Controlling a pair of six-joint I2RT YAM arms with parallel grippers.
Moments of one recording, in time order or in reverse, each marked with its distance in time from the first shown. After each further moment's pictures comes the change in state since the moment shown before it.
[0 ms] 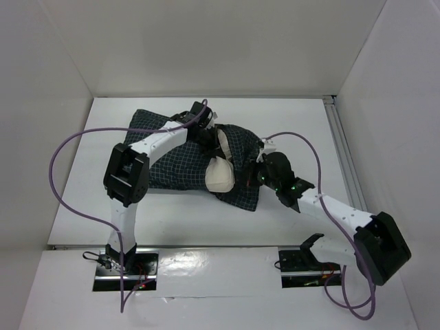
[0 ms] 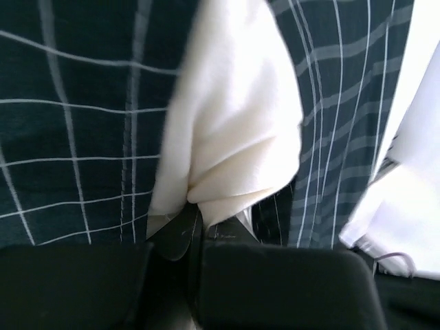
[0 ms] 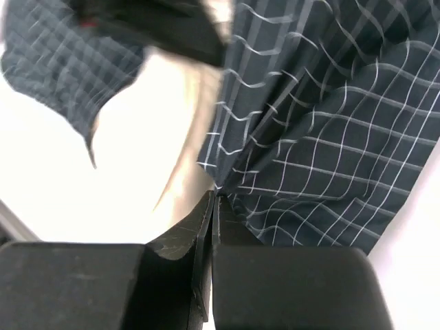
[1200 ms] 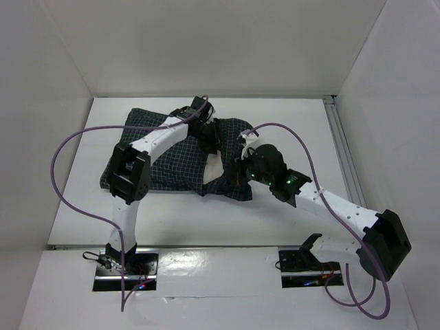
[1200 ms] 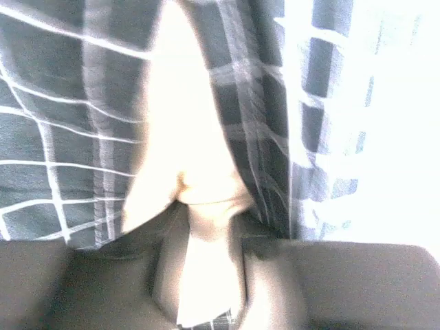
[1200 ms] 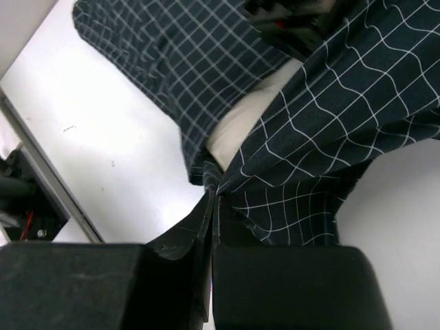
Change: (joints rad) left arm 0.012 0.042 0.076 -0.029 -0.079 -0.058; right arm 0.133 -0.010 0.191 -0.116 -0.104 -0.188
